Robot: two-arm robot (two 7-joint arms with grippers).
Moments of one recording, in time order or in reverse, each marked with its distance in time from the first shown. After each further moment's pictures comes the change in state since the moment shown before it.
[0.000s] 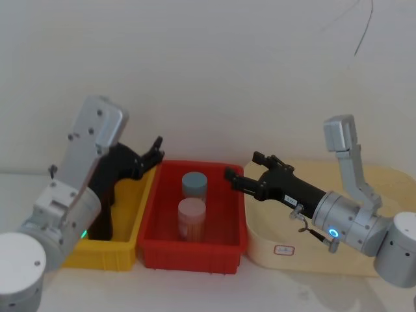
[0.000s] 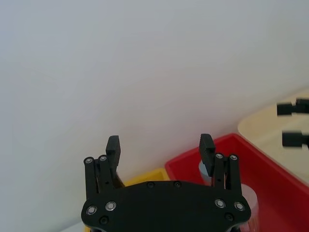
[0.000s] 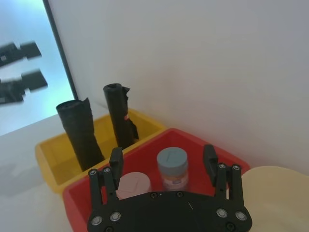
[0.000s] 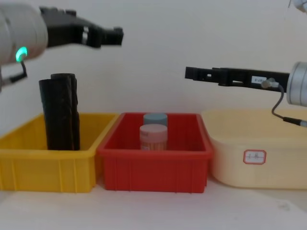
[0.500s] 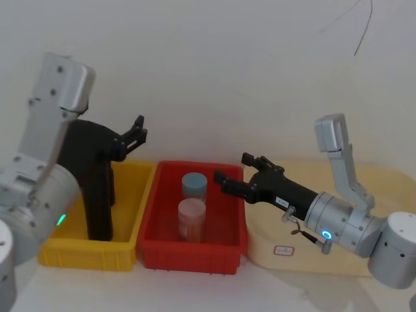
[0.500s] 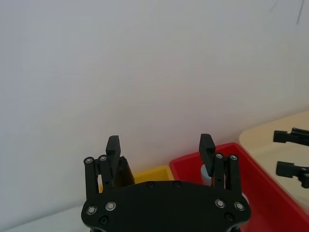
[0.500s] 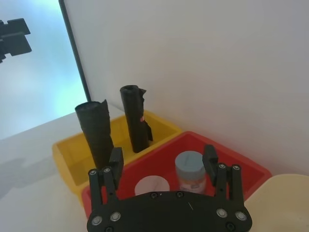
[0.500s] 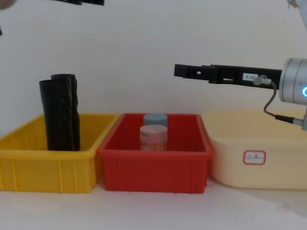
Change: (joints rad) left arm 0.036 -0.056 -0.106 -0.188 -0.059 0.236 0.034; right arm -0.009 0.002 -0.026 -0.044 0.015 0.021 0.003
